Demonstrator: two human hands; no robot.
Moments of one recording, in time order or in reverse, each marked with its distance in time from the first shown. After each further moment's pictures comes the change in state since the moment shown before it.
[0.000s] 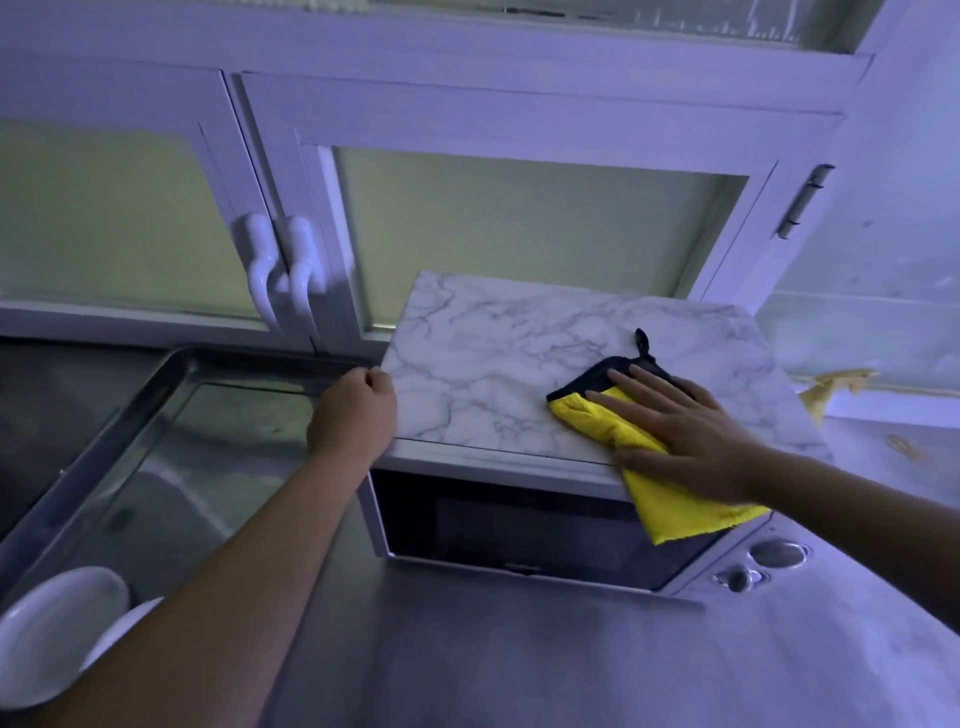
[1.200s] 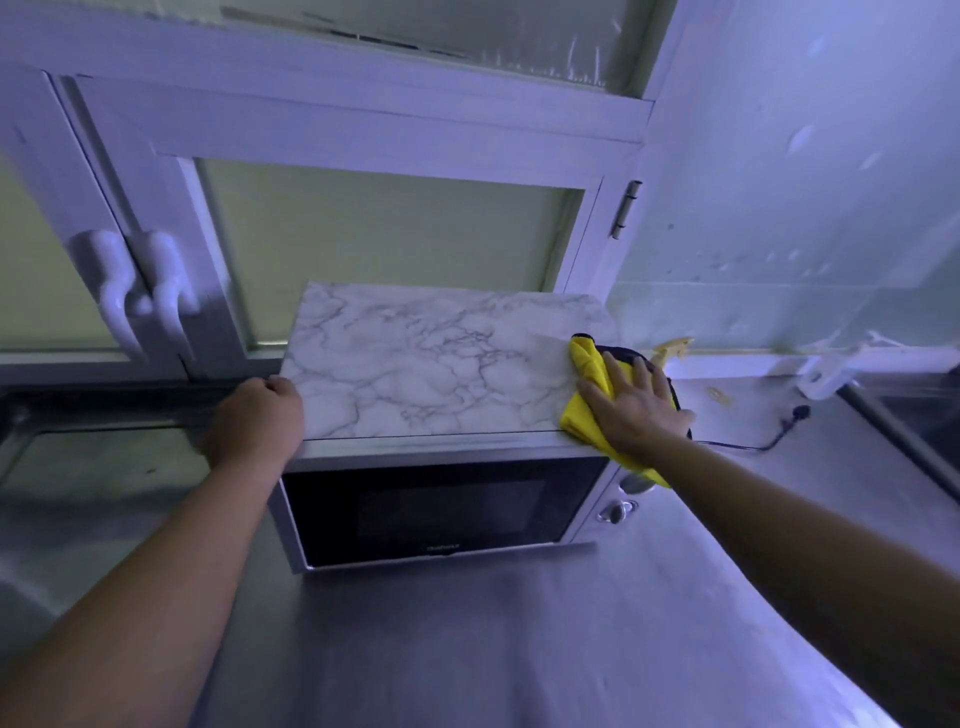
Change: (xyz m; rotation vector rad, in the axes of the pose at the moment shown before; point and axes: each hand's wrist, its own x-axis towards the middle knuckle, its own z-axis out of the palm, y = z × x) left_hand 0.002 0.001 -0.005 0.040 -0.032 0.003; right_hand -0.048 -0.002 0.006 0.181 0.155 1.031
